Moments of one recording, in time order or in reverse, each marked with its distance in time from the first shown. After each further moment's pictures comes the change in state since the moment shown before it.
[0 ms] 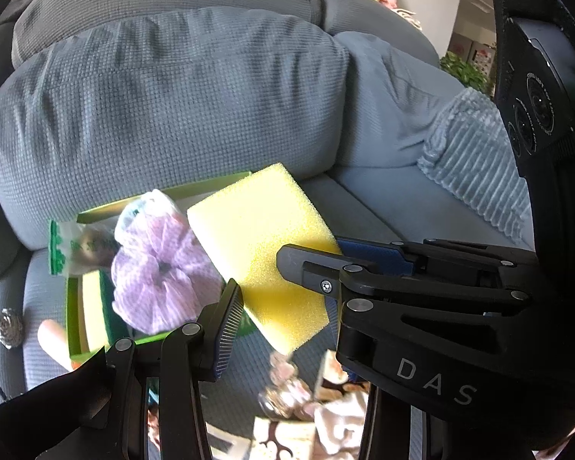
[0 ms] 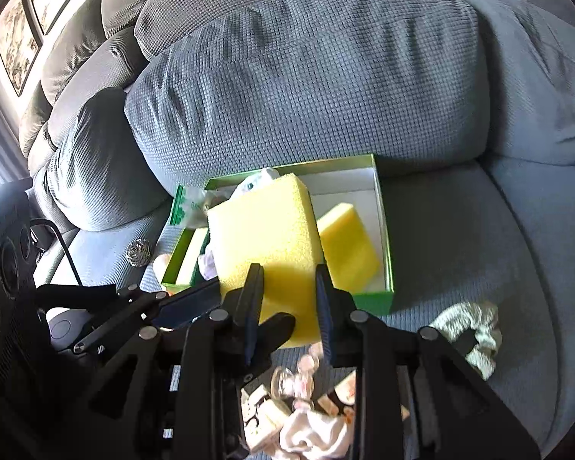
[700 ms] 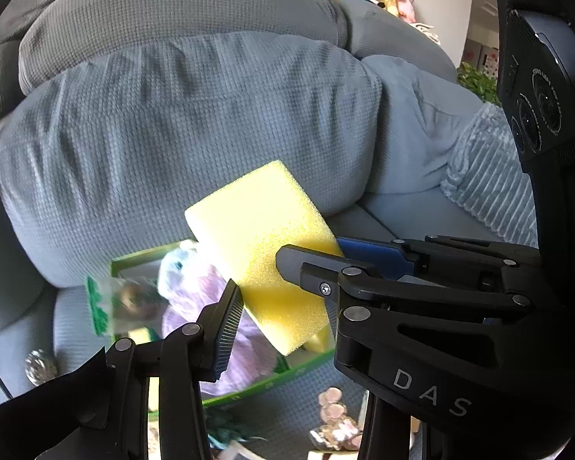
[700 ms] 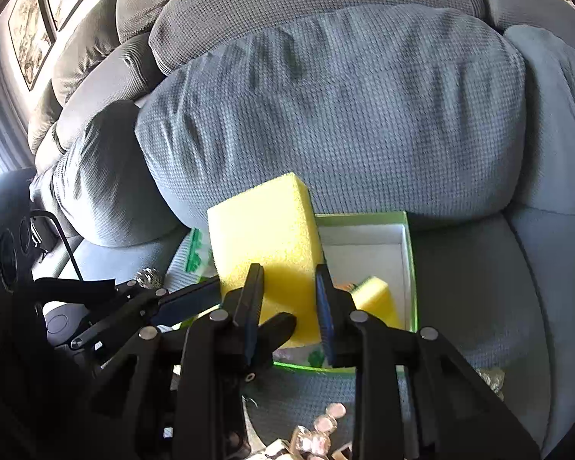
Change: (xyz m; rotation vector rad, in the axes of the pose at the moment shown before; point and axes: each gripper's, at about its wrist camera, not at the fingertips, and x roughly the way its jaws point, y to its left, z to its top) left arm -0.012 0.041 0.053 0.020 -0.035 0.064; right arm 0.014 0.032 0.059 -0.067 -0.045 0.042
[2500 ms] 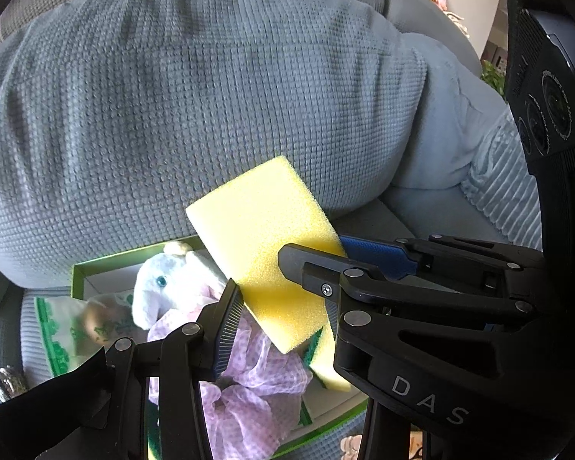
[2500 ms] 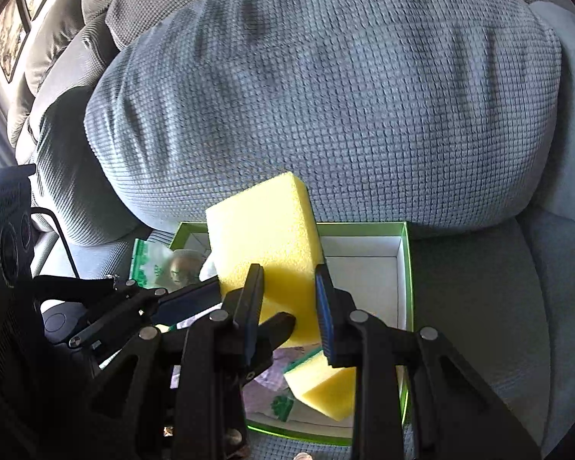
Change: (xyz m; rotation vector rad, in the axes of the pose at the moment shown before) left arm 0.086 0.032 0.016 -0.078 0.095 -0.044; right arm 0.084 -0.041 0.026 0.018 0.098 -0.055
